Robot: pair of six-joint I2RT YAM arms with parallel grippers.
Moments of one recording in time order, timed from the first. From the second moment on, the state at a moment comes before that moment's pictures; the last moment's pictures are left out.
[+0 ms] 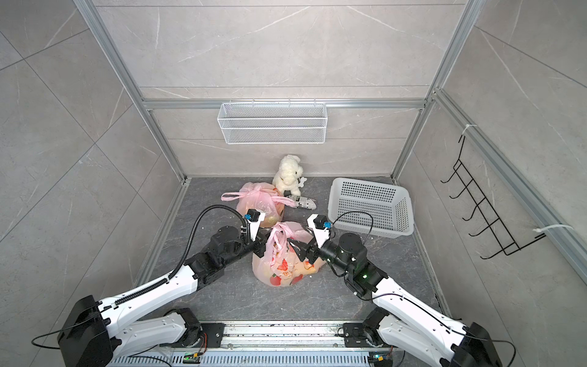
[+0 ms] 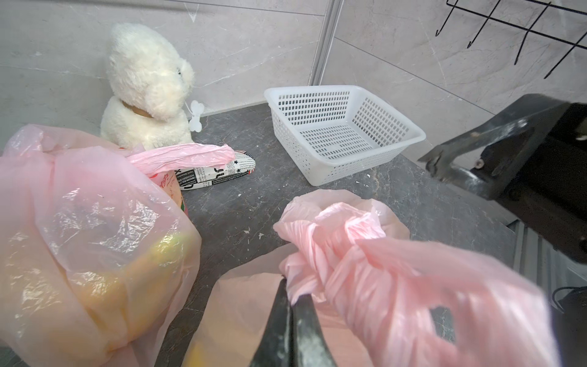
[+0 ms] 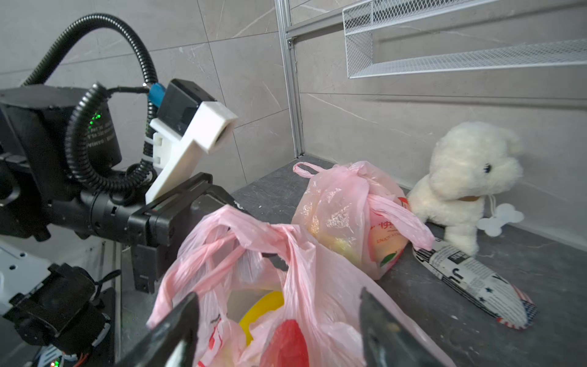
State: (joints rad) left arm -0.80 1.11 0.68 0.16 0.04 -0.19; right arm 0.71 0.88 0.56 0.26 -0.24 0.11
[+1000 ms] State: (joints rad) left arm -0.80 1.13 0.73 0.15 0.06 -0.21; right arm 0.94 1.04 0.69 0.16 0.00 0.08
